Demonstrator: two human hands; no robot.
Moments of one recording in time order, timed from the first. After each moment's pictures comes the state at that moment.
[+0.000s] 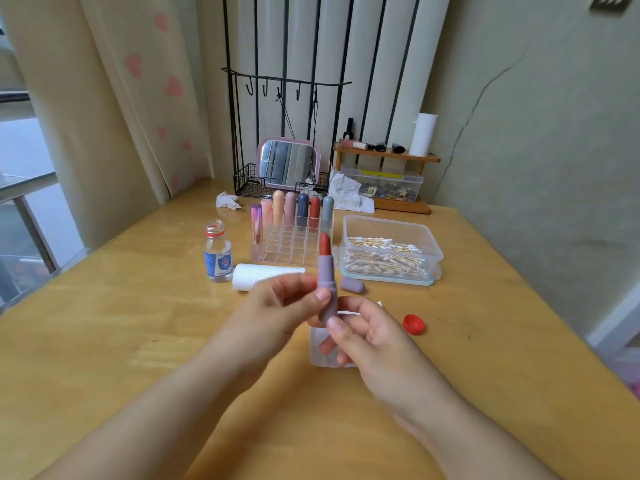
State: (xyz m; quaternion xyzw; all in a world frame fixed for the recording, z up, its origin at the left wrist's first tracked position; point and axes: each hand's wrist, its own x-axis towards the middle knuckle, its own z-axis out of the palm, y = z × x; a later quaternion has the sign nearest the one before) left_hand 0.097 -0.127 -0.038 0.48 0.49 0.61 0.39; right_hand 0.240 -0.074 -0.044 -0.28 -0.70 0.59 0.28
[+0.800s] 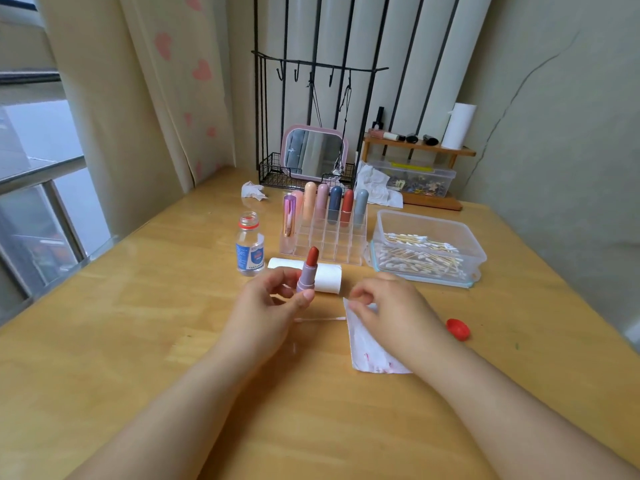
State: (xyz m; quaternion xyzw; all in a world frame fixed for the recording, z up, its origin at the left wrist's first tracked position) left_hand 0.043 -0.126 -0.077 0.40 0.66 0.60 0.22; right_hand 0.185 -0.014 -0.056 -0.35 -0.91 0.10 0.18
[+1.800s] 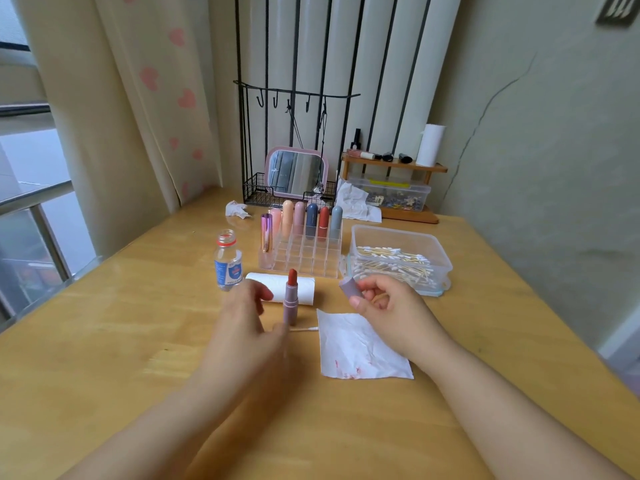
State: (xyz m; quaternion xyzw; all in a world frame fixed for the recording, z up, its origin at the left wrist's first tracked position) left_hand 0.076 -0.138 -0.055 0.41 0.77 0.48 0.07; right_hand 0.223 -0.003 -0.041 -0.36 -0.81 0.35 0.29
